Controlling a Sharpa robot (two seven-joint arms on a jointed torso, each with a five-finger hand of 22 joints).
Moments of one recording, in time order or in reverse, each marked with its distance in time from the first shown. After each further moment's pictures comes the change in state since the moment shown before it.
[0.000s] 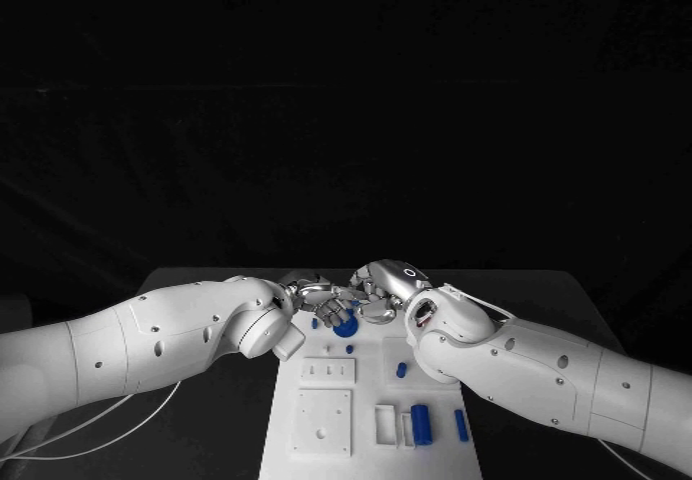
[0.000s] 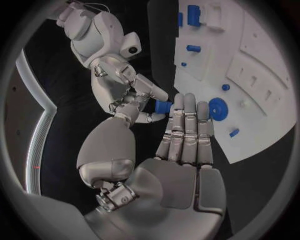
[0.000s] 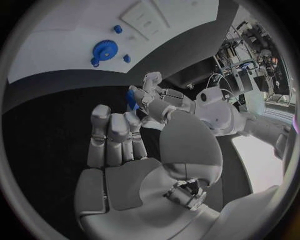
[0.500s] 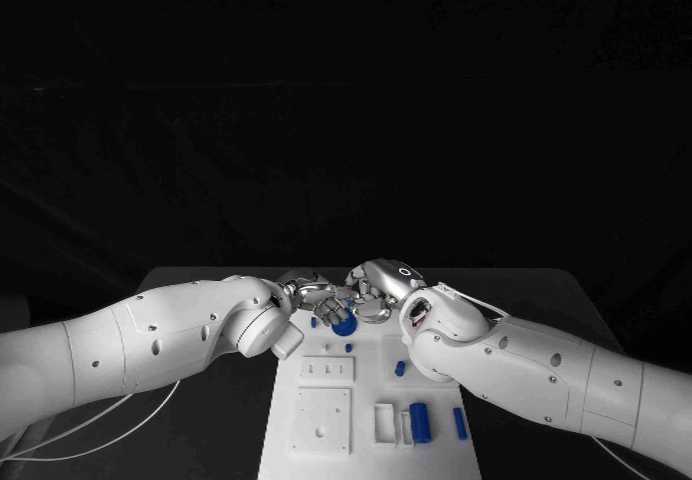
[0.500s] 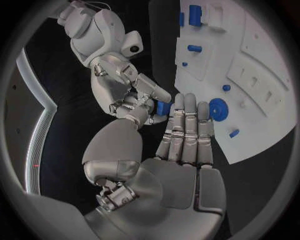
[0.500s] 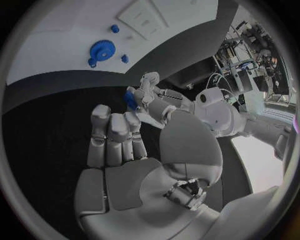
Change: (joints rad) left arm 0.000 -0.001 0.000 0.000 0.017 -0.001 0.009; left_hand 0.056 0.144 -0.003 -0.058 0.000 0.013 -0.006 0.000 -0.004 0.000 0.000 0.000 0.008 -0.004 0.004 0.000 -0.006 -0.001 -0.007 0.007 0.000 0.000; right arm -0.001 0.013 -0.001 -0.005 -0.002 0.002 -0.003; right_hand 0.000 0.000 0.000 0.000 0.000 0.000 0.000 0.011 0.000 0.004 -0.004 0.000 0.000 0.000 0.000 0.000 0.000 0.000 0.000 0.000 0.000 0.000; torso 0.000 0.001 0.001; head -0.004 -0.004
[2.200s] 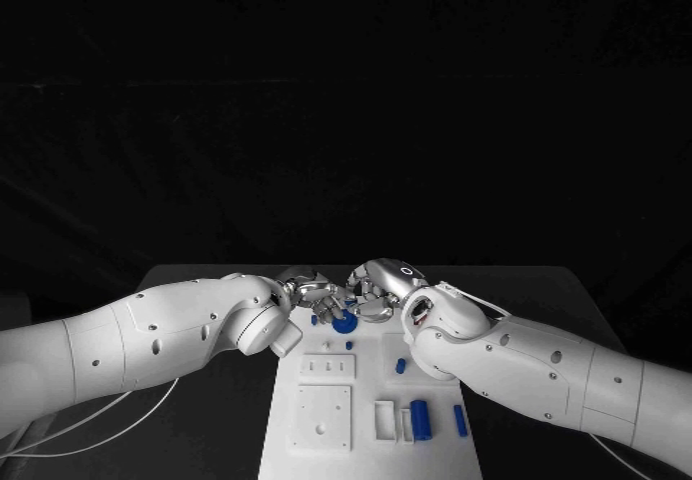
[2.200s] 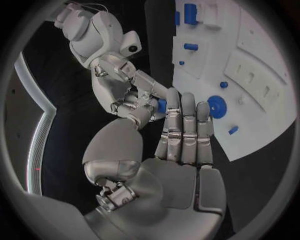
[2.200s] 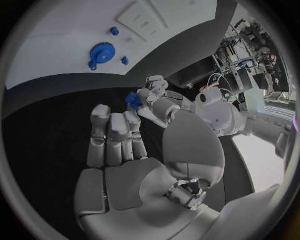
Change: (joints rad) left arm -0.001 -0.002 0.000 0.001 -0.035 -0.010 -0.008; left_hand 0.035 0.014 0.169 -0.043 -0.003 0.151 -0.036 0.066 0.063 0.156 -0.092 0.128 0.107 0.097 -0.075 0.151 0.053 -0.008 0.065 -0.029 0.101 0.040; right arm -0.004 -0.001 -0.002 -0.015 0.028 0.001 0.012; right_hand -0.046 -0.082 -0.025 0.024 0.000 -0.016 0.035 -0.027 0.020 -0.027 0.013 -0.036 -0.024 0.002 0.002 -0.006 0.000 0.000 0.004 0.000 0.000 0.000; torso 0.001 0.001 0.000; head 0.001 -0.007
